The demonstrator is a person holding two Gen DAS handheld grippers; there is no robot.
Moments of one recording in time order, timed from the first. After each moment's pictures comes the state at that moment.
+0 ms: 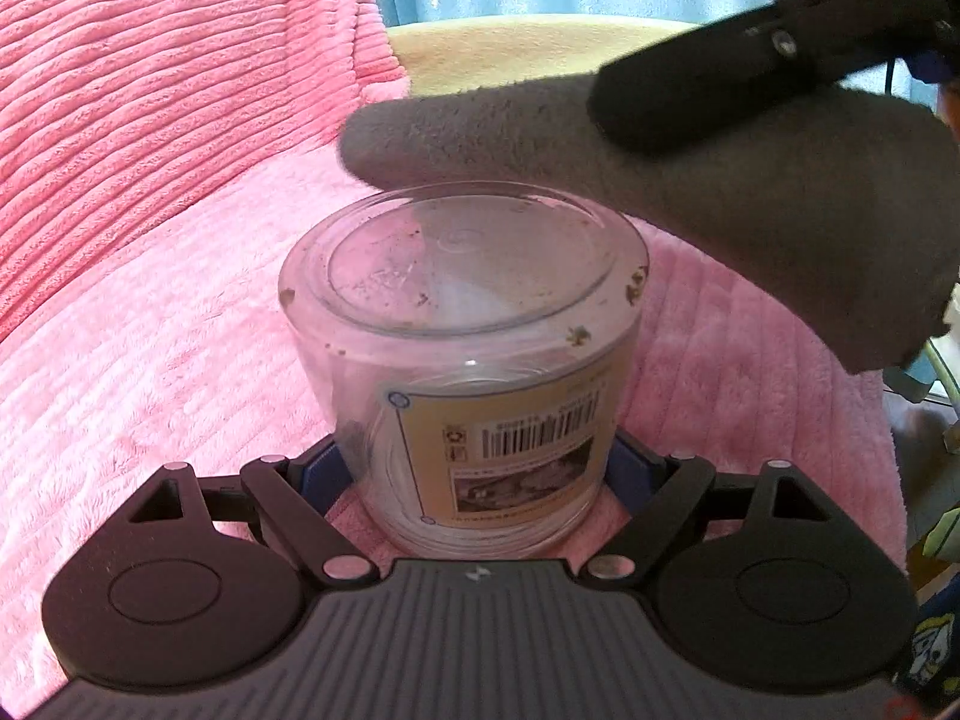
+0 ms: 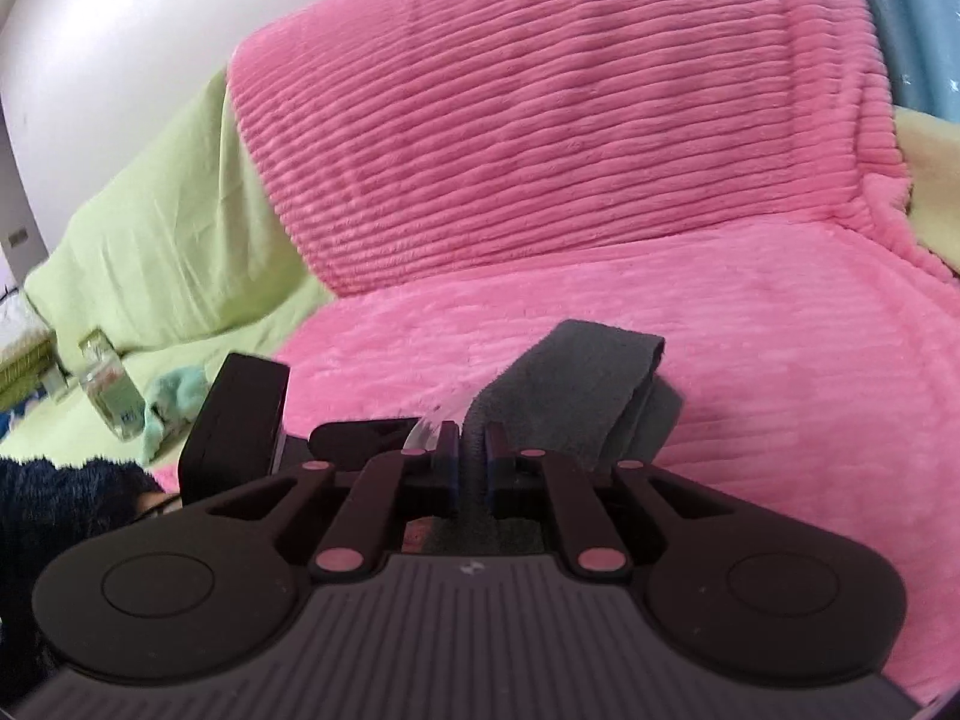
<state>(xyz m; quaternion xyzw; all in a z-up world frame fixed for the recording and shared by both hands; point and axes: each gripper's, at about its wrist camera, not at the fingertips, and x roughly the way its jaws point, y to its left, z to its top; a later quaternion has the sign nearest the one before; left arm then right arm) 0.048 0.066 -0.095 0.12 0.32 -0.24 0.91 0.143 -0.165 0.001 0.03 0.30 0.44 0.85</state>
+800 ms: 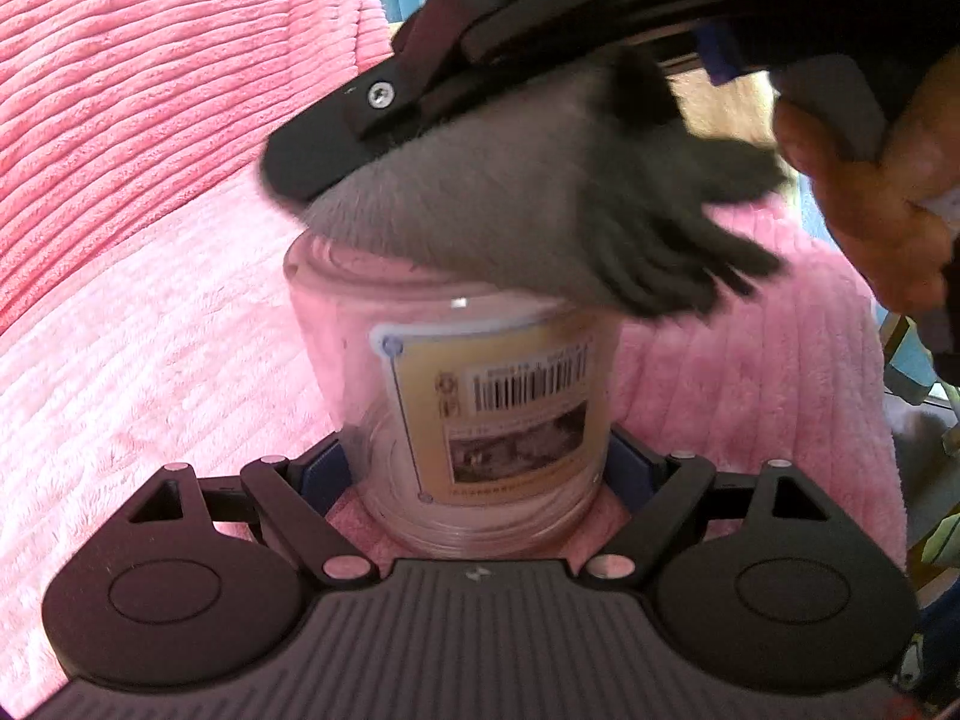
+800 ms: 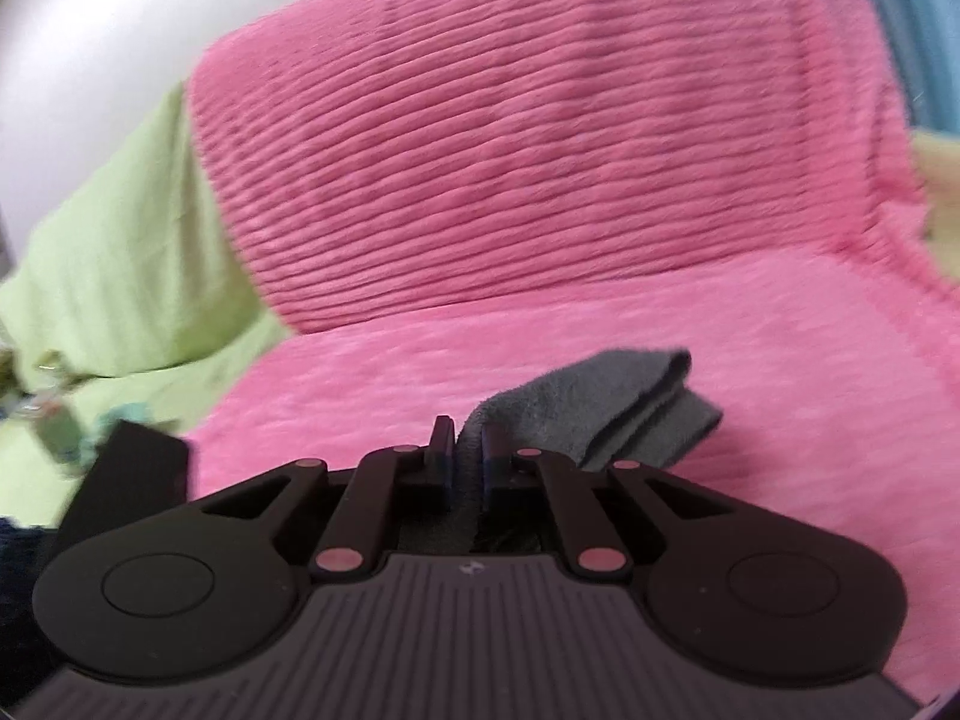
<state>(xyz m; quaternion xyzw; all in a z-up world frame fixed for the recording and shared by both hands) 0.061 0.049 -0.091 0.13 0.32 -0.25 0.91 0.170 -0.109 -0.021 0.03 0.25 0.38 0.89</state>
